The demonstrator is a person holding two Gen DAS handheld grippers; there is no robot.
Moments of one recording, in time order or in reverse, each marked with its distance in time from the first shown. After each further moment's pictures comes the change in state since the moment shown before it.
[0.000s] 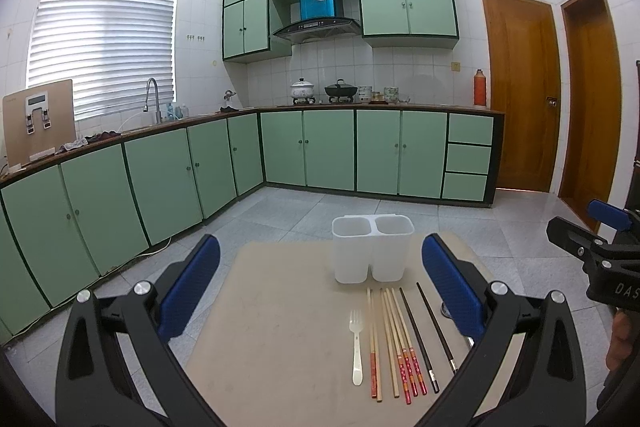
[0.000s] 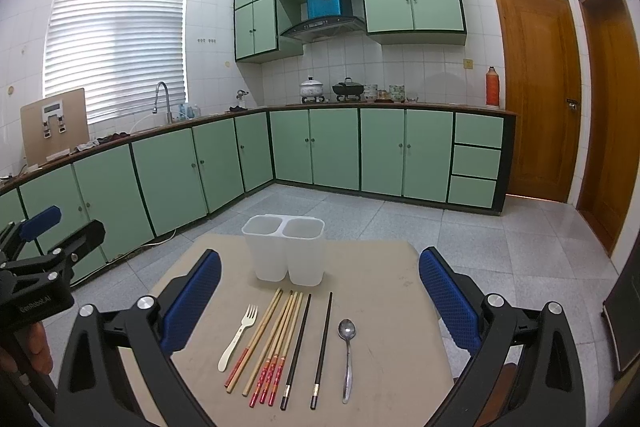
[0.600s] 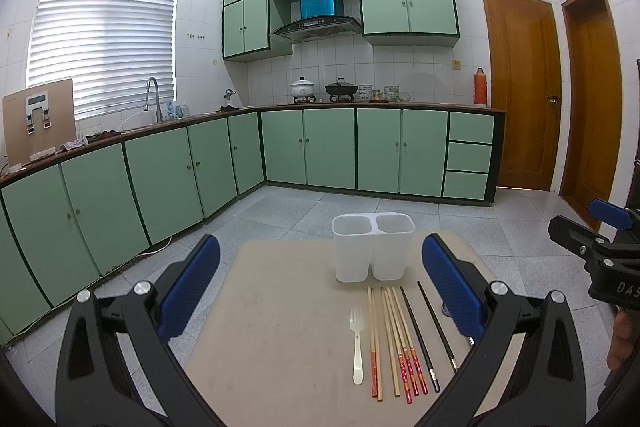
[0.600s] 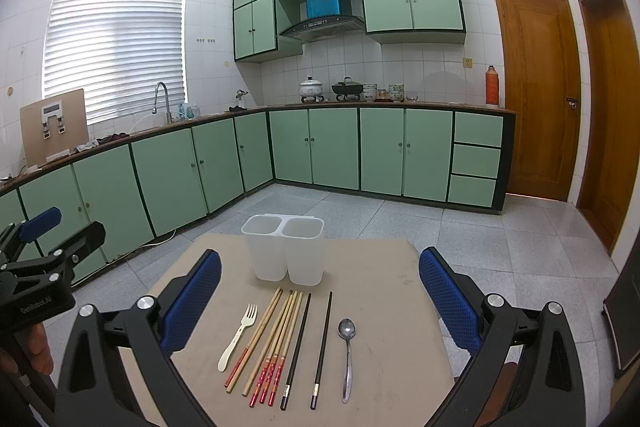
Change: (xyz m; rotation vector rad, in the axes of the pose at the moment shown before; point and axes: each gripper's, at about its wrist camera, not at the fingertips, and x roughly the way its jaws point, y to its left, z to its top) left arm 0.001 0.000 -0.002 0.002 0.004 0.002; right arm 0.002 -0.001 -0.002 0.003 0.002 0.000
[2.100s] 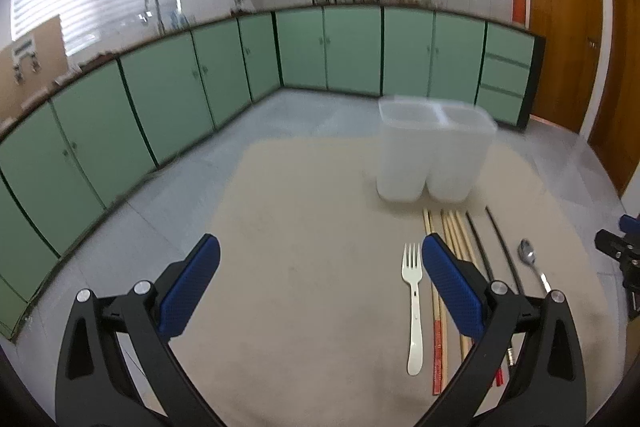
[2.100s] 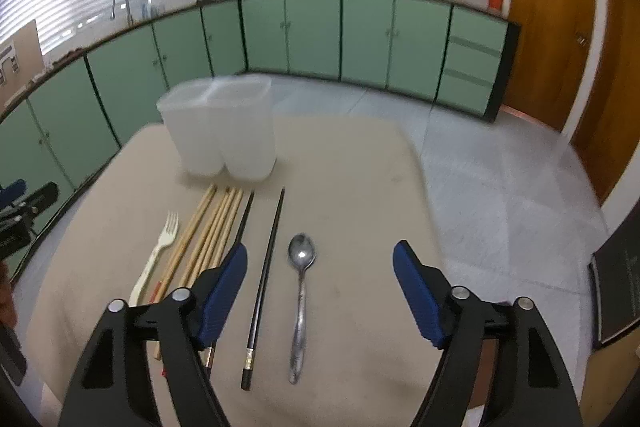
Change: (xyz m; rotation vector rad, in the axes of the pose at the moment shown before) left arm 0.165 0.027 -0.067 -0.013 0.398 0.068; right arm 0.157 -0.040 -0.073 0.001 0.455 -0.066
